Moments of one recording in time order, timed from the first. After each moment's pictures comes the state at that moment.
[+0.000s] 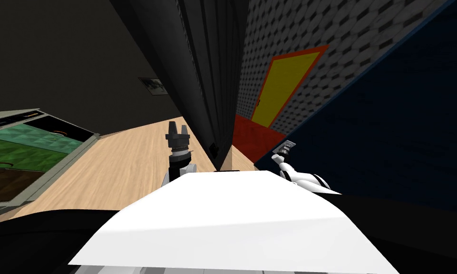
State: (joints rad) arm -0.25 -0.57 -0.20 -0.50 -0.94 -0.61 0.27
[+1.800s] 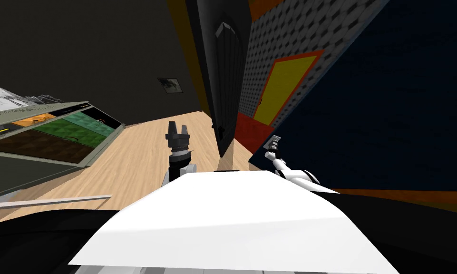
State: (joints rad) arm -0.29 -0.51 -0.07 -0.57 -0.78 -0.57 0.16
